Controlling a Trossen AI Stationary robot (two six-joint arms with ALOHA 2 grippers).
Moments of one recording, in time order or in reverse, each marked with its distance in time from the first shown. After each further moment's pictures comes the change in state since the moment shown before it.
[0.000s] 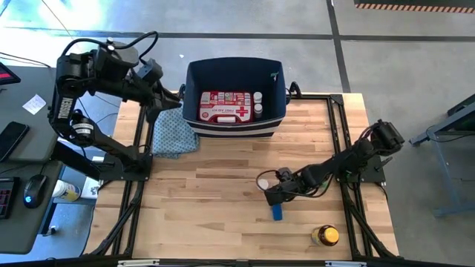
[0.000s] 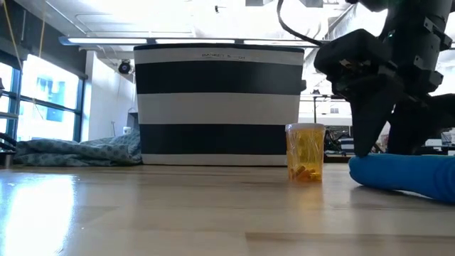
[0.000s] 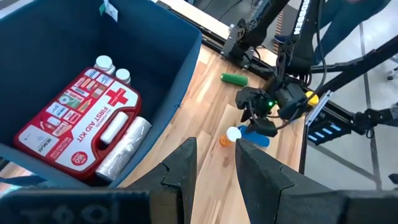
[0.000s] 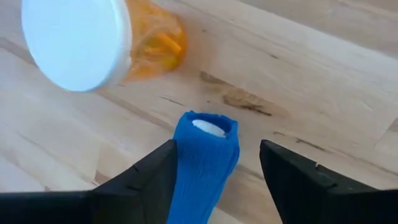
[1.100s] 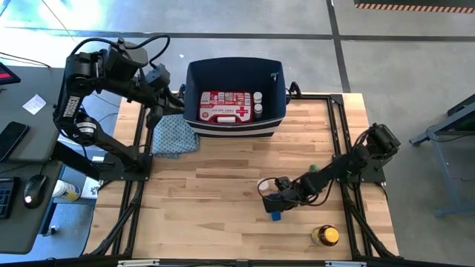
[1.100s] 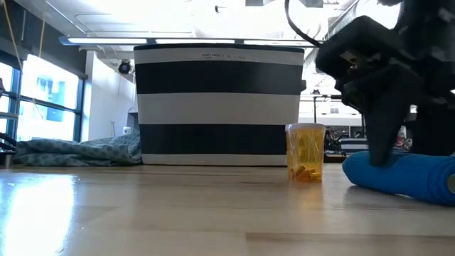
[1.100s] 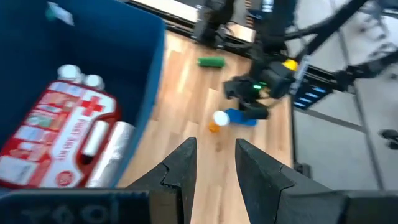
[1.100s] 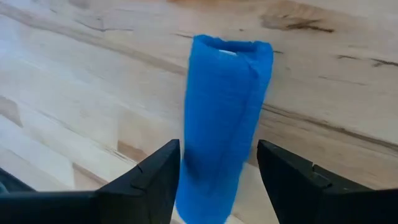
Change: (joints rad) left arm 0.000 0.032 0.000 -0.005 0.133 0.187; right arm 0.055 0.061 0.000 0.148 -0.076 0.193
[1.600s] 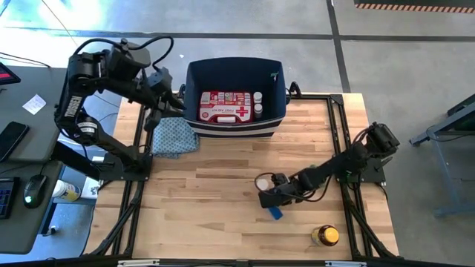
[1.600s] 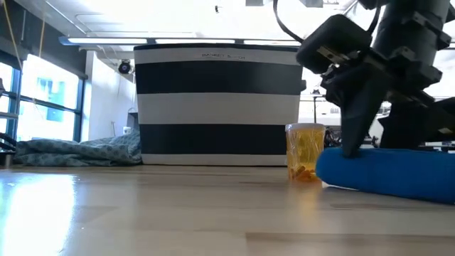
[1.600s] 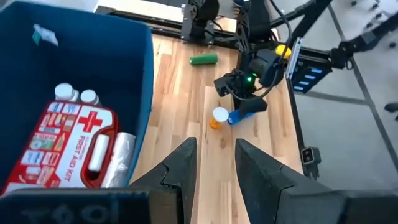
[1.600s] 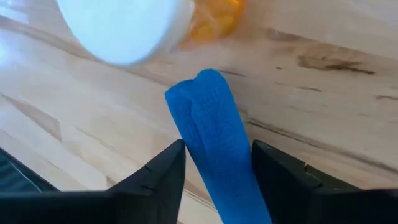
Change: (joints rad) left arm 0.000 0.011 0.000 0.001 0.035 0.144; right arm -0.038 0.000 0.000 0.062 0.007 -0.031
